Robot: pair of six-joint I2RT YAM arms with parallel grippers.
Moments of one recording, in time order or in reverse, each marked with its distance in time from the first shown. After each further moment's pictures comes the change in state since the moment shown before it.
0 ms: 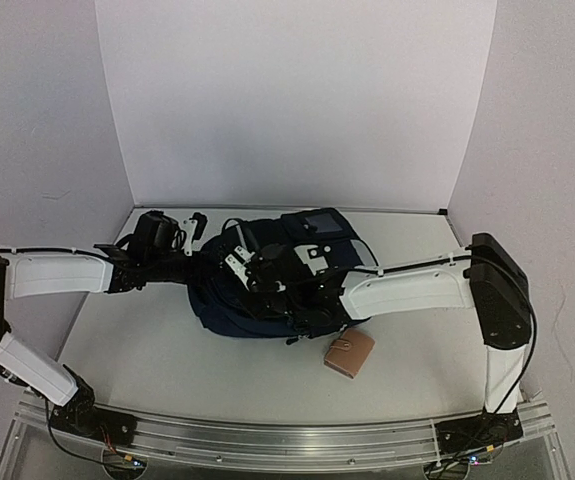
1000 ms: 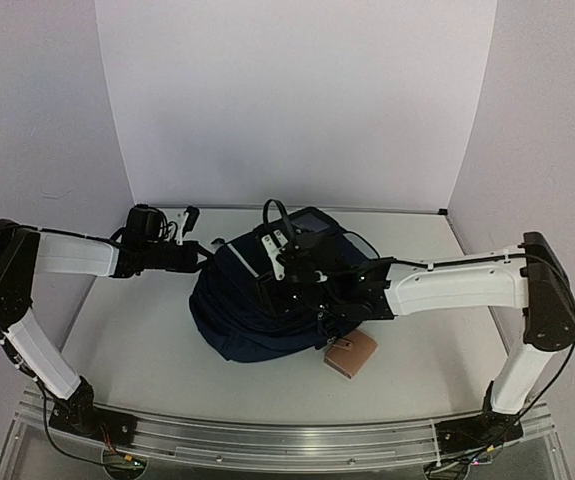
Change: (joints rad) left arm 0.210 0.179 0.046 0.161 0.361 0.077; right arm -0.006 -0.229 -0.162 -0.054 -0.078 0.341
